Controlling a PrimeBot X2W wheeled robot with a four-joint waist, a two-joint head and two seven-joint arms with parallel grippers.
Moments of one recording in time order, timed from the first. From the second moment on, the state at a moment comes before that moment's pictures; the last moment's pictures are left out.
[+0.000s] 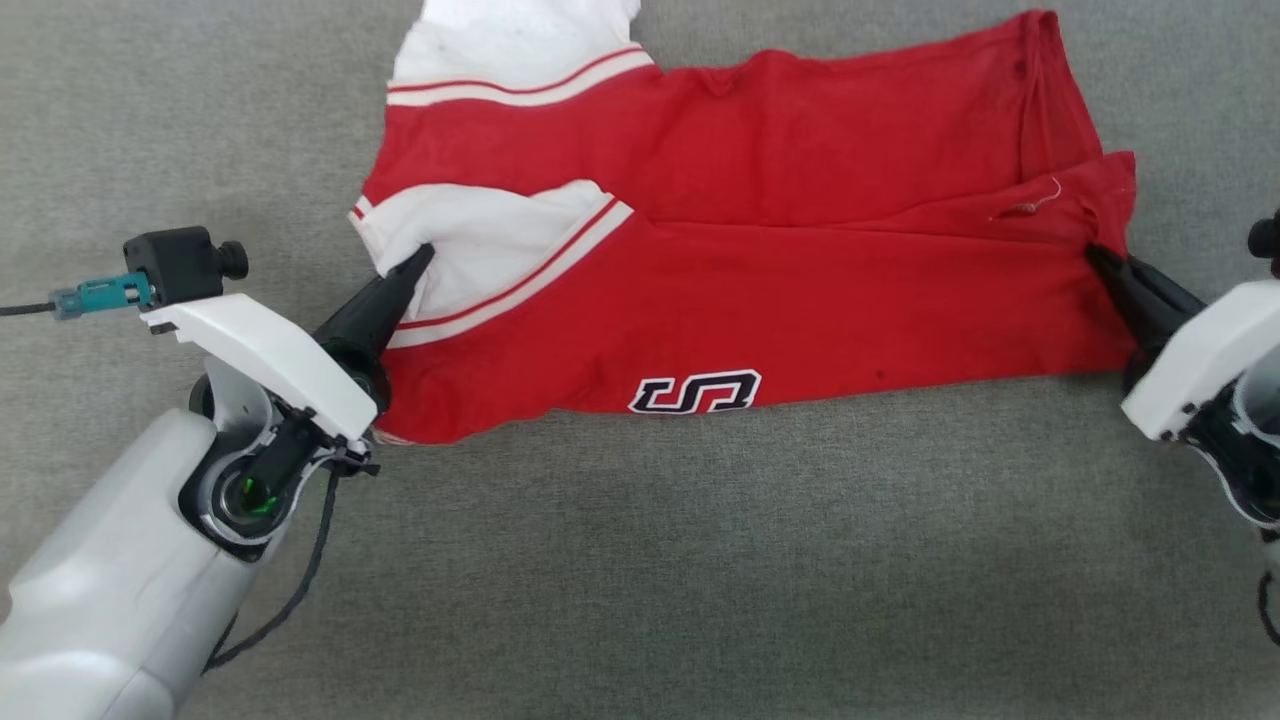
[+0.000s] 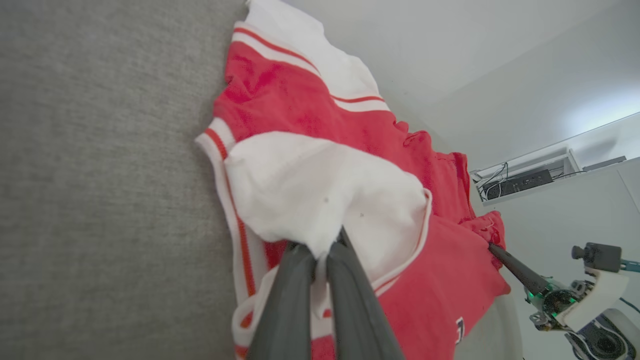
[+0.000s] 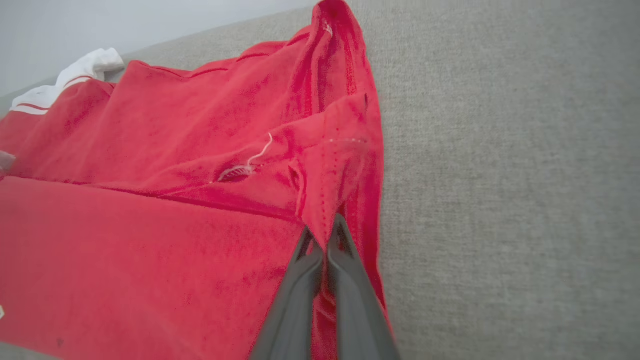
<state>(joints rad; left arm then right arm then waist) -0.69 0.57 -0.71 0.39 -1.47 -0.13 -0.01 -0.55 -0.53 0.28 0.40 0.83 0.13 0.20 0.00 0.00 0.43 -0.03</state>
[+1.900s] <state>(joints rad) -0.83 0.70 -1.03 0.38 -1.37 -0.06 0.43 -0.68 -0.65 0.55 0.45 0.81 0.13 0.50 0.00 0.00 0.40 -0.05</state>
